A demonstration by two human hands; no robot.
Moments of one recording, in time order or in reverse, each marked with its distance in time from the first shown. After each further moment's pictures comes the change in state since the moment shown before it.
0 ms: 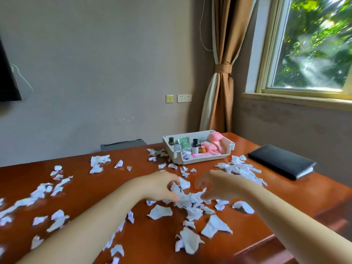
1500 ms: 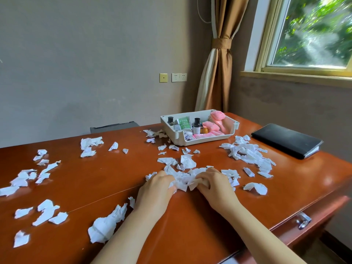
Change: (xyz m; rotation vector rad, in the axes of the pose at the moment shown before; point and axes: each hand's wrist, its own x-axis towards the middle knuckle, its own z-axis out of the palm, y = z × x) left_hand 0.038 -0.042 0.076 0.020 0.591 -0.076; right_hand 0.064 0.034 0.102 0.122 0.534 0.074
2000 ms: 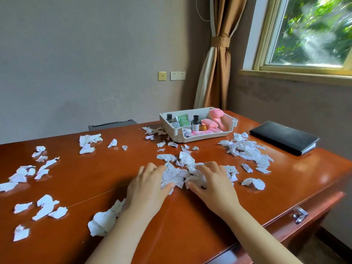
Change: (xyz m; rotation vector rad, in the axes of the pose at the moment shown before) left_hand -0.014 -0.001 -0.018 0.052 0.061 -0.078; right_hand -0.015 -0.009 0.004 -0.156 0.129 0.011
